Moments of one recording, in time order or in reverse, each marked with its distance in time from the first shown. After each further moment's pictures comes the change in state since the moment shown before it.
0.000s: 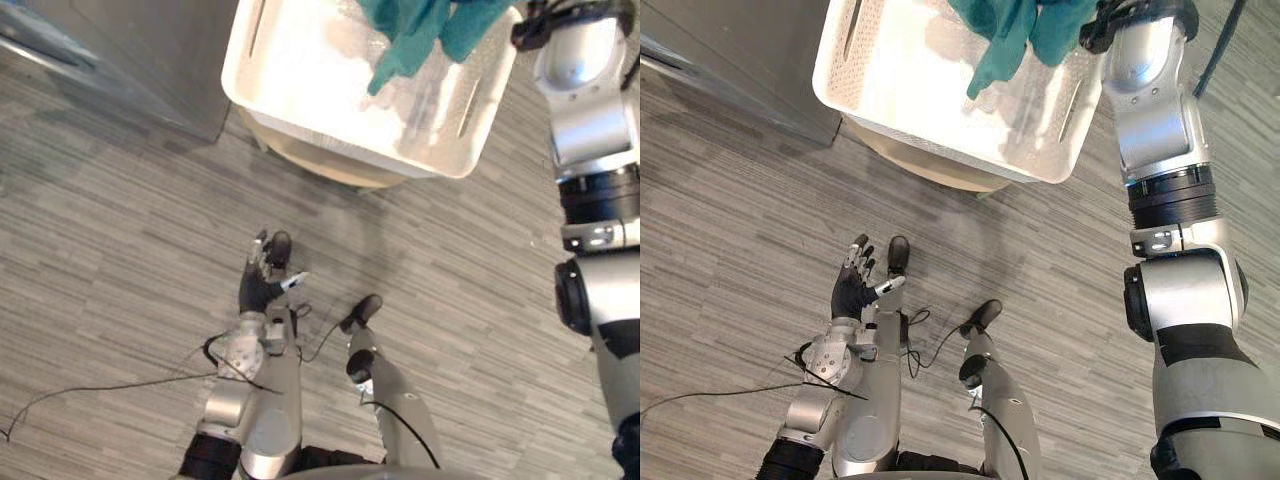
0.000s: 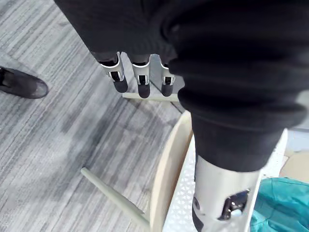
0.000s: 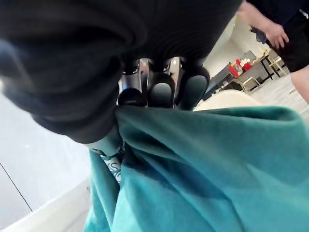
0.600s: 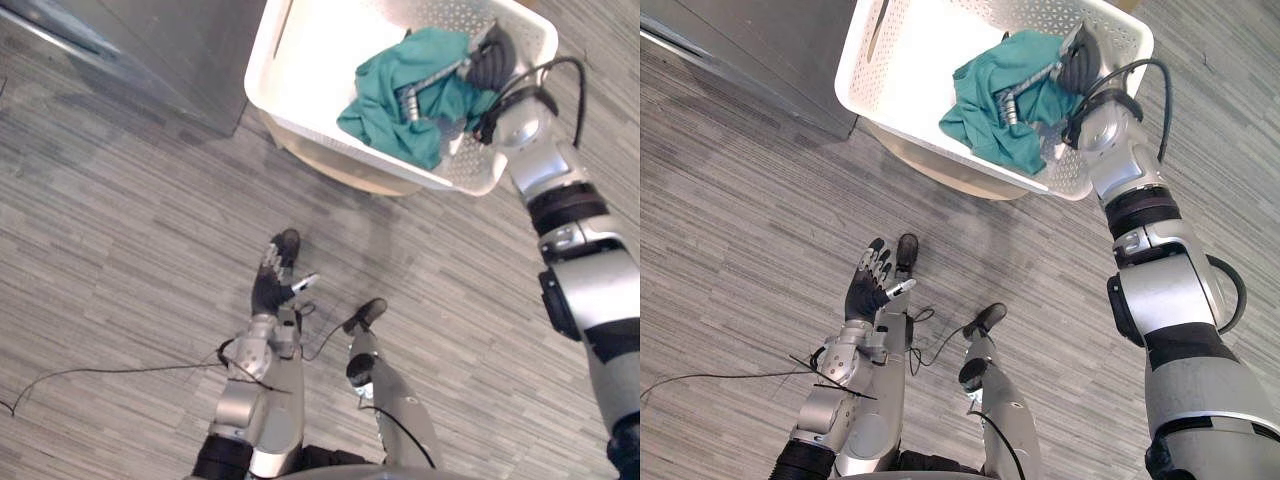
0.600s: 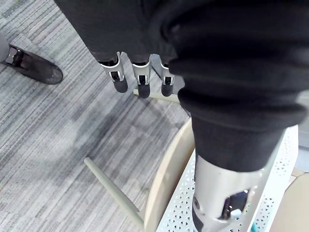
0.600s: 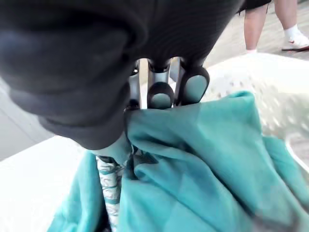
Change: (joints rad) left arm 0.009 -0.048 -0.007 0.063 -0.094 0.003 -0.081; right arm 0.004 0.041 0.150 0.448 -0.011 0.011 0.163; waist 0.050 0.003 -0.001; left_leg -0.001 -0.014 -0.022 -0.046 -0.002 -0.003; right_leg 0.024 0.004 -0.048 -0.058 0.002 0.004
